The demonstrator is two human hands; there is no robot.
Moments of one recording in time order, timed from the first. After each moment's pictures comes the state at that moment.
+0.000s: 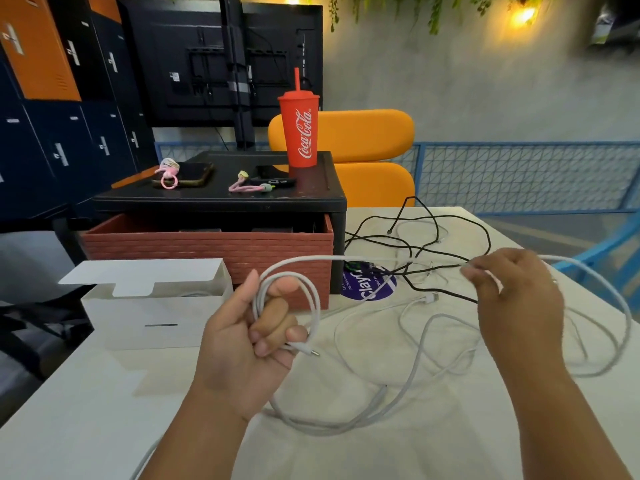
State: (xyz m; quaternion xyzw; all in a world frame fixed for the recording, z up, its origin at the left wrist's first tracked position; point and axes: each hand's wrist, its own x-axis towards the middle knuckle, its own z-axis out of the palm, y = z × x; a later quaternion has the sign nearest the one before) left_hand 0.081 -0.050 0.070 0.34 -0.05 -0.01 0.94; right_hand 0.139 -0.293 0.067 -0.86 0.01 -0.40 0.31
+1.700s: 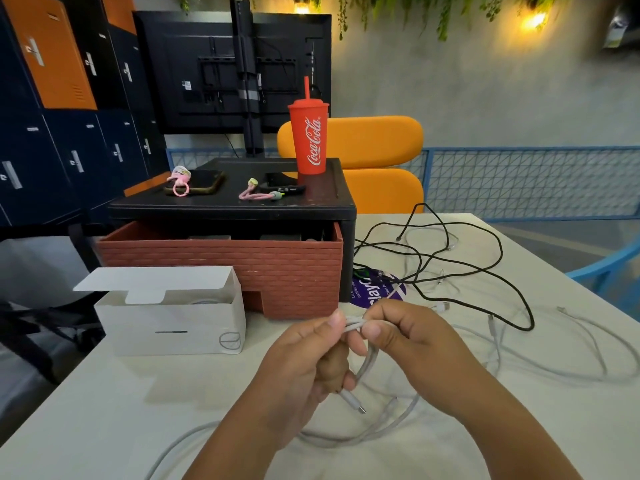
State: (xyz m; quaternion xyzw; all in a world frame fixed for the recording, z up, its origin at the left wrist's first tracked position) left_hand 0.076 -0.076 0.059 0.57 -0.09 -0.04 0.81; right_hand 0.110 -0.225 0.065 -0.80 -0.28 -0.04 0.53
